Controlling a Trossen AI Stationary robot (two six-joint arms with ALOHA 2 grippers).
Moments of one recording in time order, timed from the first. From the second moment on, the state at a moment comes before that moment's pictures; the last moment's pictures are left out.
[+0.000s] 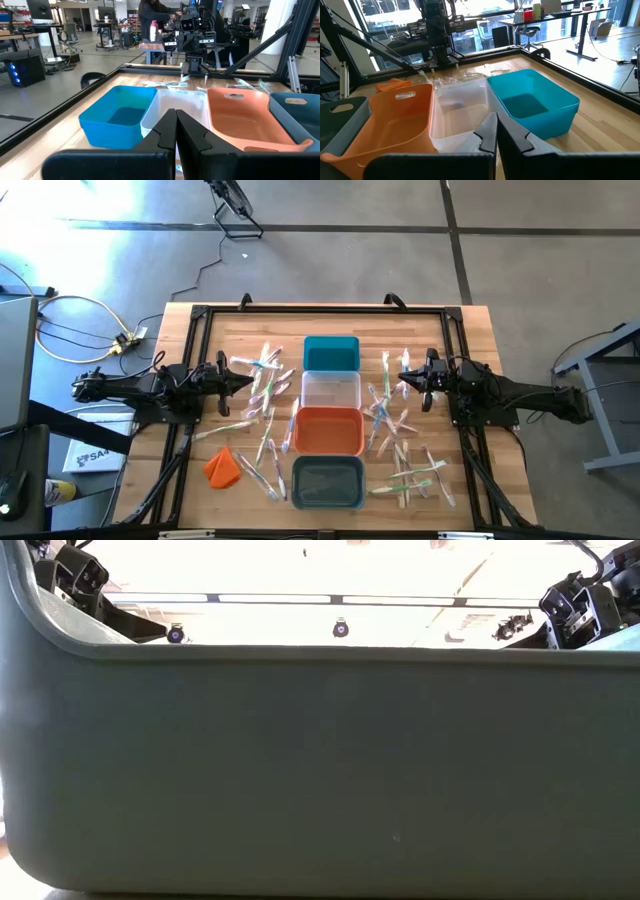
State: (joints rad) left arm -0.05 0.02 0.04 0.01 -0.24 -0.01; right arm -0.18 0.13 0.02 0.01 0.02 0.15
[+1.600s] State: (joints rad) left arm -0.05 0.02 0.04 0.00 -0.24 -0.01; right arm -0.18 0.33 0.19 0.02 0.23 0.10
